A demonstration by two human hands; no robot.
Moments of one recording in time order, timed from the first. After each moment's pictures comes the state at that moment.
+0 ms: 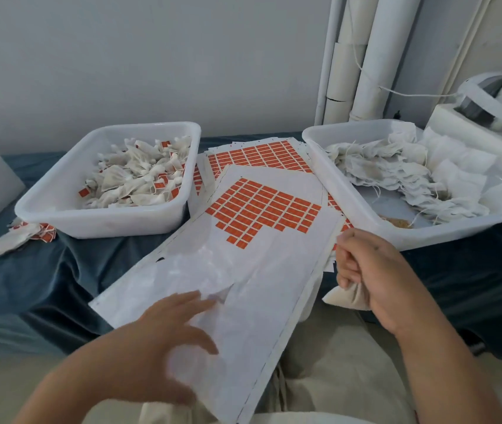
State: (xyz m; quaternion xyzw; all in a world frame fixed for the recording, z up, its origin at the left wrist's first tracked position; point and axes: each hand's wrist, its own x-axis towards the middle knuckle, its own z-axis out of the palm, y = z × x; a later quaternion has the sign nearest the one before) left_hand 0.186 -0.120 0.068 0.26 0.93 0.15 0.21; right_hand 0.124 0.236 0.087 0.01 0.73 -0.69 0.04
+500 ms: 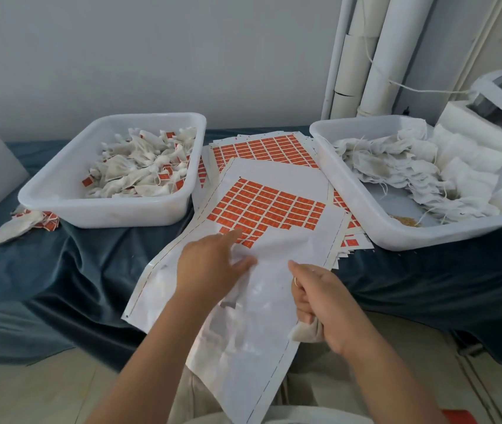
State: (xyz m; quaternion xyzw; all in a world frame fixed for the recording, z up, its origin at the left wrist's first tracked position) left_hand 0.083 -0.038 0.019 0.02 0.98 0.12 -0.14; right_hand 0.134 0.176 0.036 0.09 0.72 -0.66 0.19
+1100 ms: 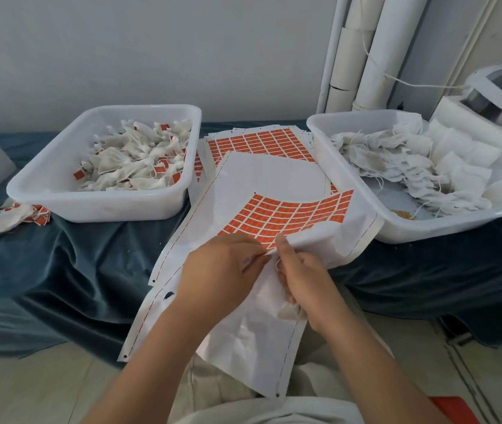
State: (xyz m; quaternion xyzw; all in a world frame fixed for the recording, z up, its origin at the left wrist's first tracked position) left_hand 0.129 -0.021 0.060 0.17 0.94 0.23 -0.19; right_hand 0.125 0.144 0.046 0.10 0.77 -0.62 0.11
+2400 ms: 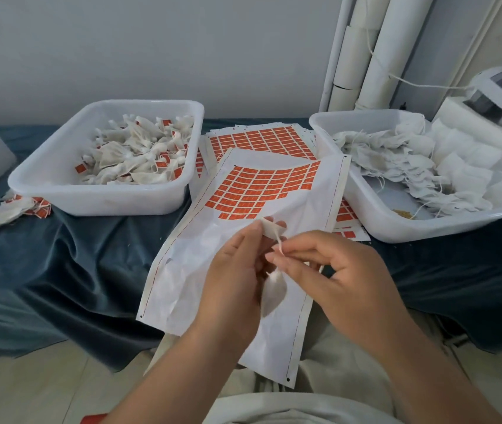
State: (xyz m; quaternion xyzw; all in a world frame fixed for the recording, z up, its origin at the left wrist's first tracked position) left_hand 0.164 0.027 0.085 -0.11 0.51 0.85 0.05; right_hand 0.174 0.181 0.115 -0.23 0.83 -0.49 -0.10
